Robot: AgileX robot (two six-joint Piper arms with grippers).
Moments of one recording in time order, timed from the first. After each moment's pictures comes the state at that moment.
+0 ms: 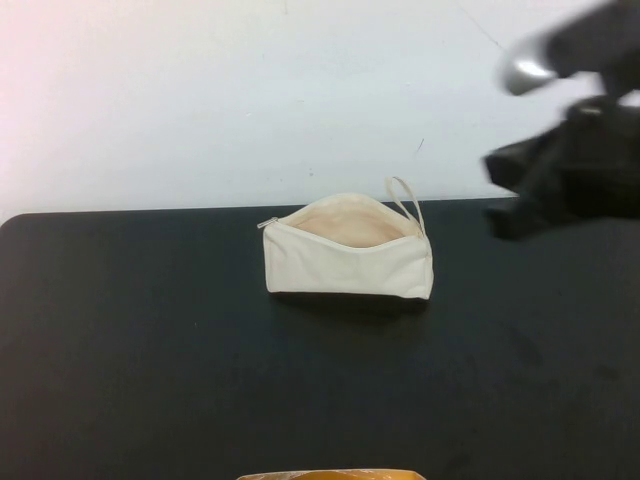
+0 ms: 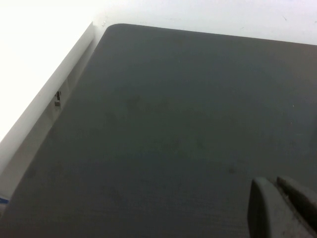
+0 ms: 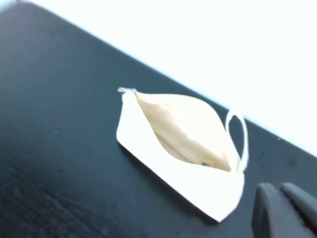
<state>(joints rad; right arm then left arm) 0.55 1.33 -1.16 0.00 0.44 -0.09 0.10 -0.01 0.02 -0.09 0.37 -0.05</state>
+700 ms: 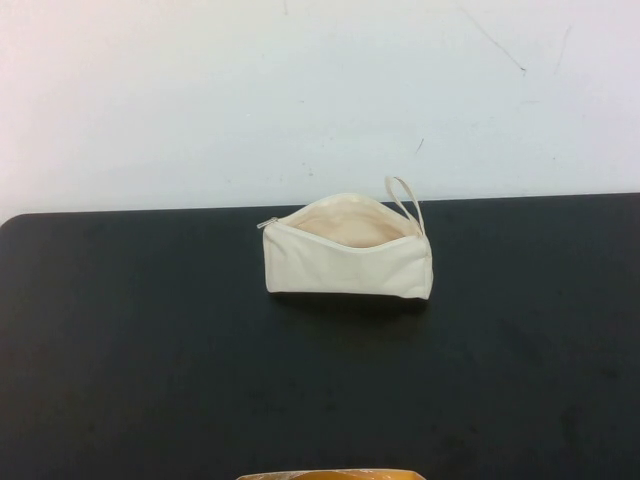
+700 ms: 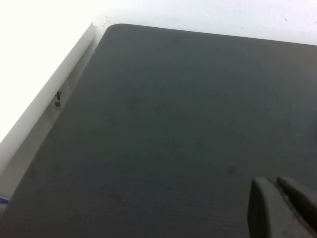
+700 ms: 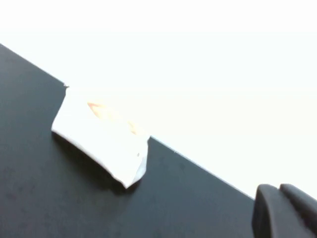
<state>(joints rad) 0.54 0.43 -0.49 -0.37 0.33 0.01 0.10 -0.01 0.02 -0.09 0.37 -0.05</state>
